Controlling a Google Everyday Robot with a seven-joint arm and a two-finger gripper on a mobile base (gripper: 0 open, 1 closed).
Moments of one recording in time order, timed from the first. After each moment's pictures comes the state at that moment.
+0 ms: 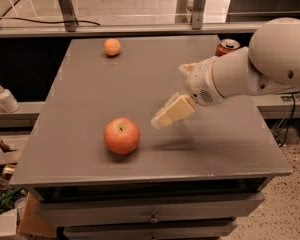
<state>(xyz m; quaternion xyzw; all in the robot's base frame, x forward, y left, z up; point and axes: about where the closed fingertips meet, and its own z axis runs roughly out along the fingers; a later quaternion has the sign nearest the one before) 0.533 -0.051 0.873 -0.51 0.75 0.16 0.39</state>
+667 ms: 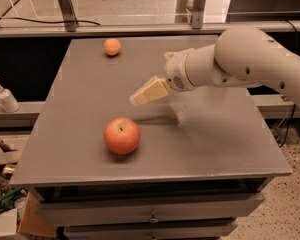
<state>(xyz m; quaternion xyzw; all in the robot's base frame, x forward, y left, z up) 0.608 -0.009 0.872 -0.46 0.74 0.17 0.46</state>
